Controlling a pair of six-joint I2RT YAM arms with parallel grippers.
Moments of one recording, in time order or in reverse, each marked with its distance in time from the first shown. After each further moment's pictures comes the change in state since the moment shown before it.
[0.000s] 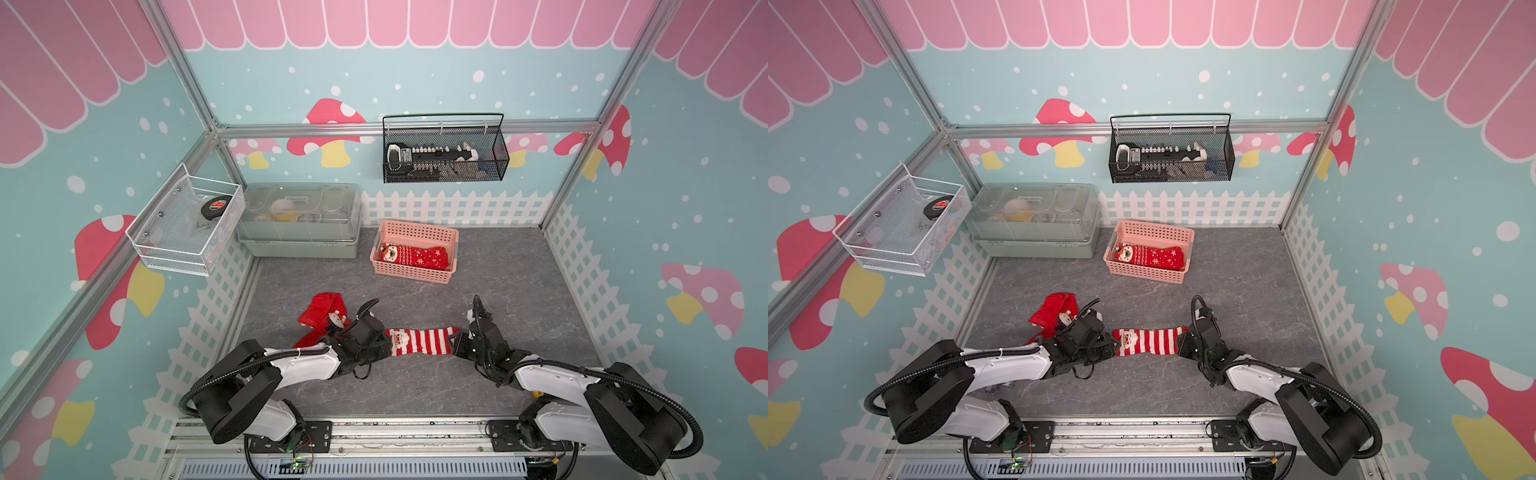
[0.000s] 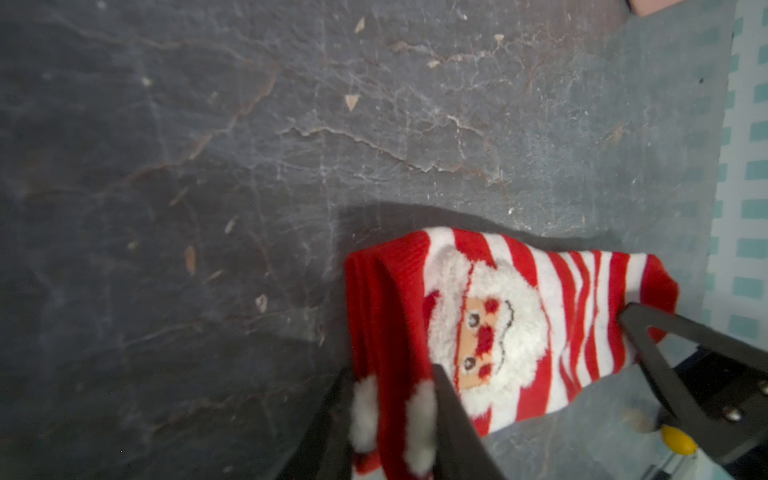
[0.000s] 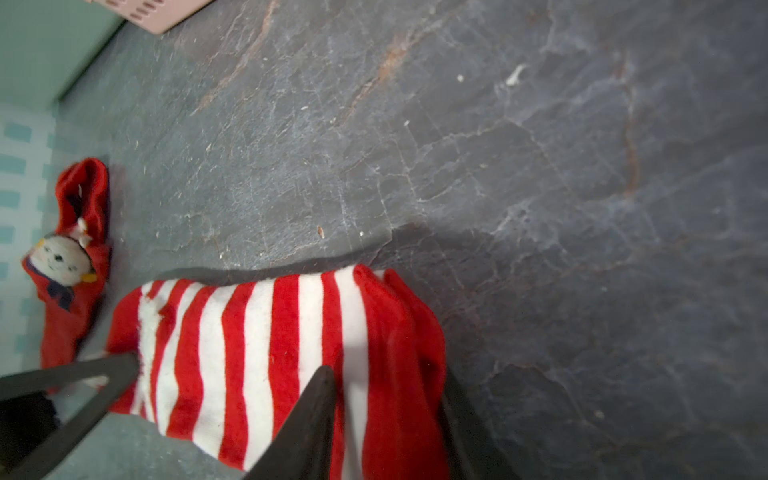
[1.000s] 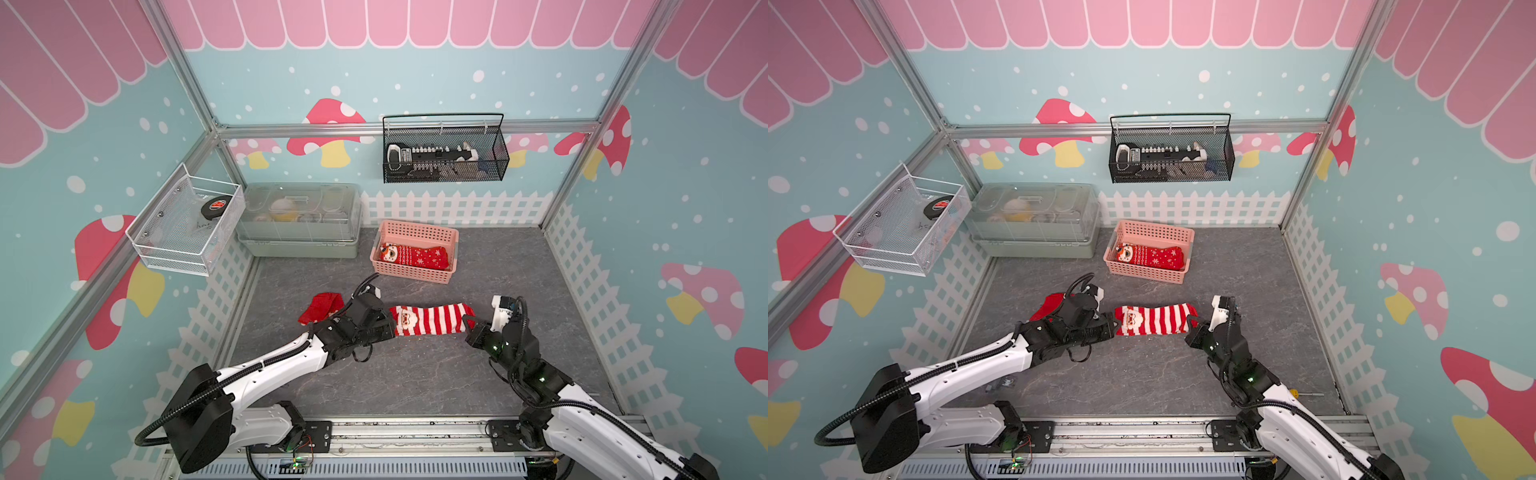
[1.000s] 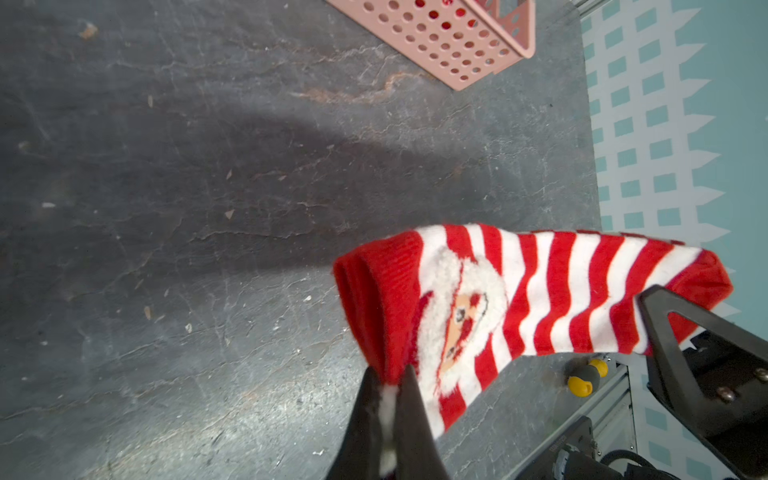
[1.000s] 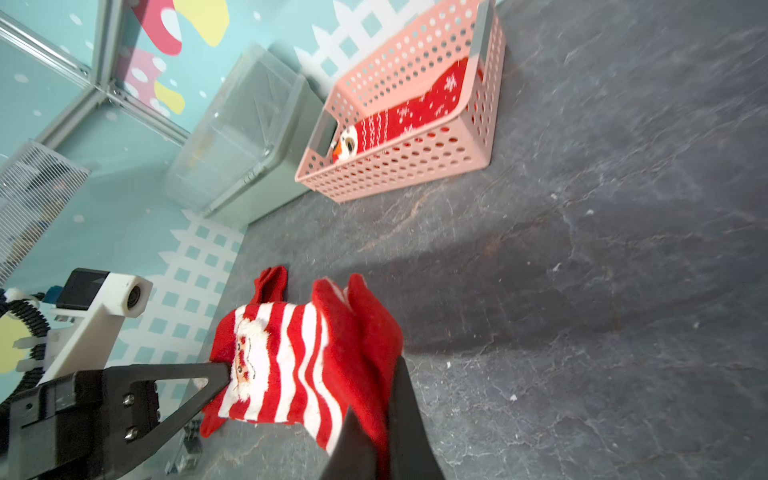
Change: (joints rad) left arm 0.002 -0.204 0.296 -0.356 0.000 0.157; right arm 0.001 -0.596 0.013 -0.143 0.126 -0.006
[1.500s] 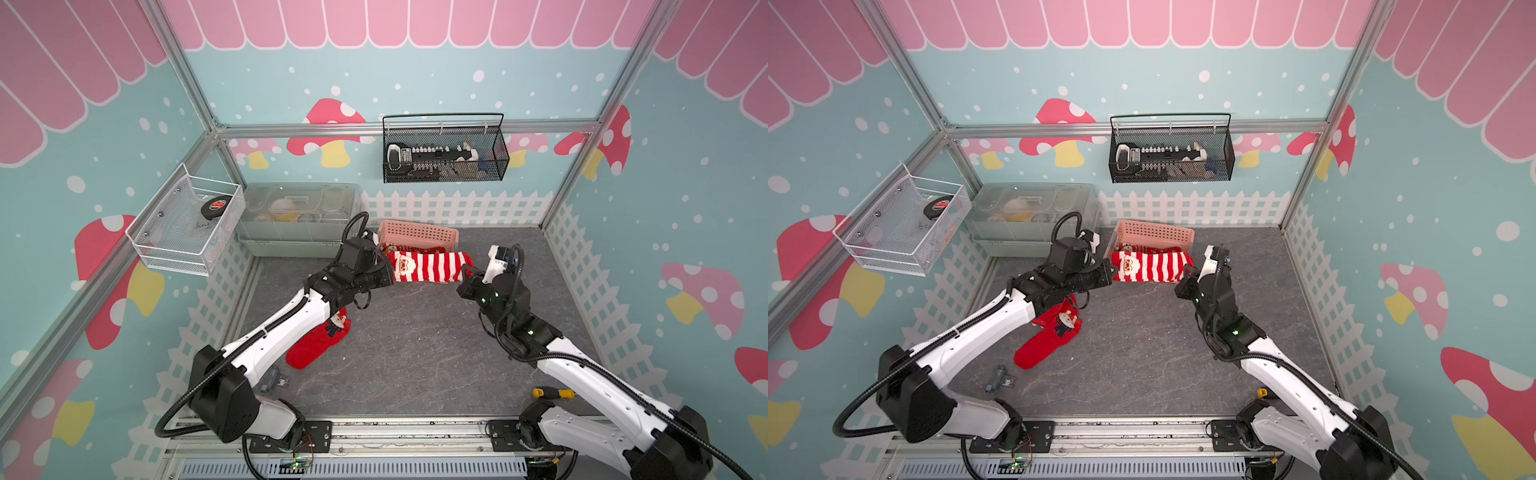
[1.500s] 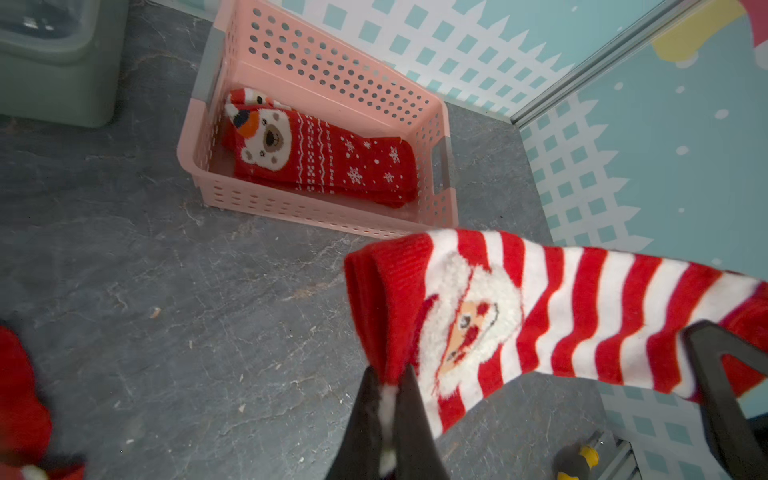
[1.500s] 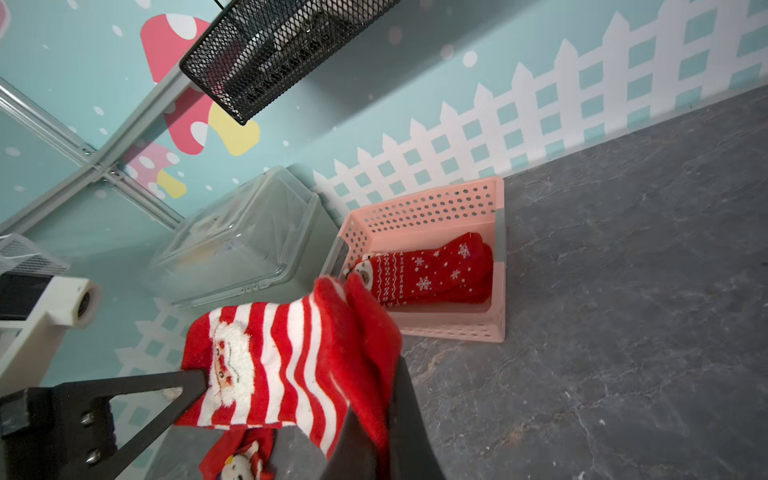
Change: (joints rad) left arm 0.239 0.241 0.478 -0.120 0.070 0.264; right arm 0.000 0.453 0.510 0.026 0.208 -0.208
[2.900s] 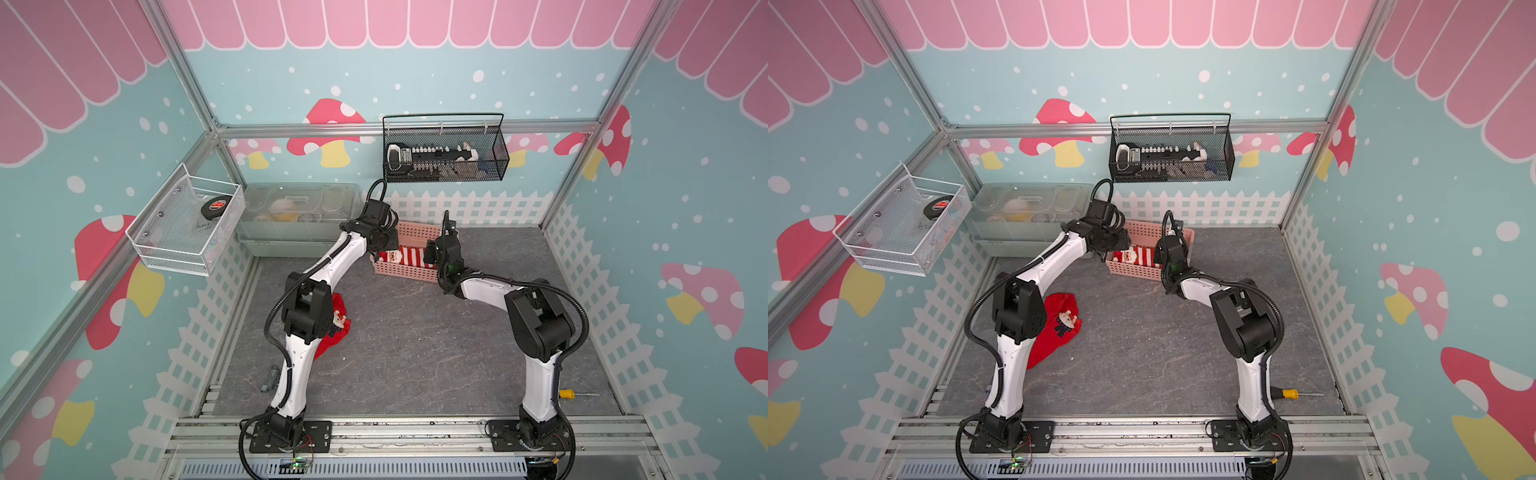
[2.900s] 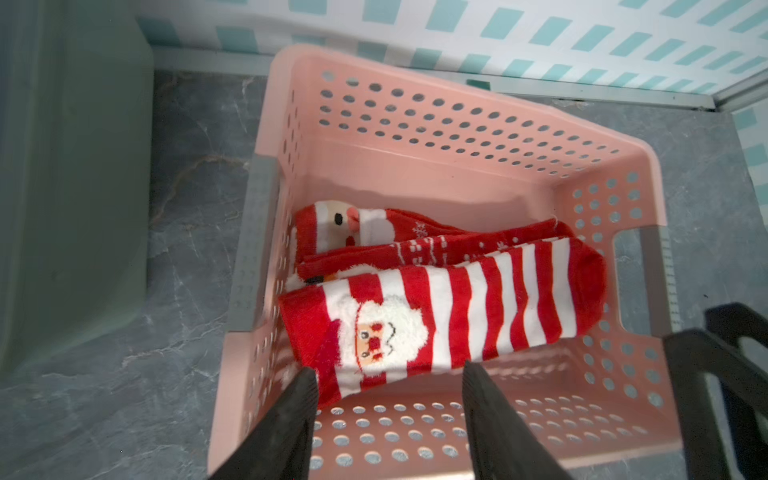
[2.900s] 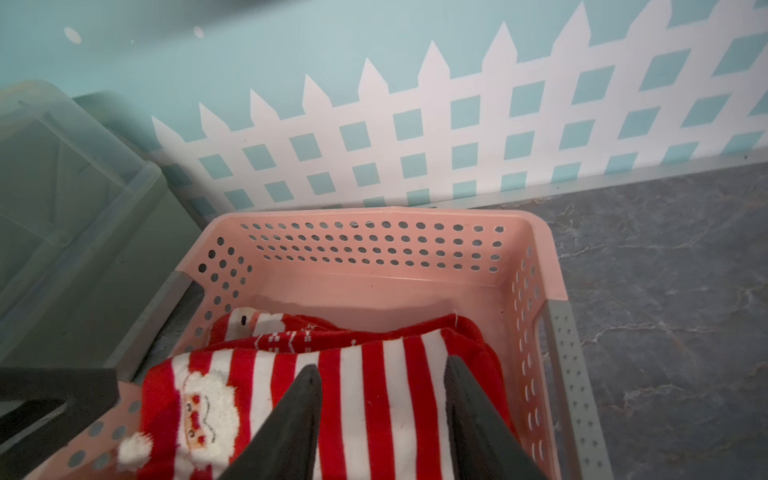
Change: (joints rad) left arm 0.132 0.784 0.871 -0.309 -0.027 0.233; right arm -0.112 0.879 0.481 0.264 0.021 -0.223
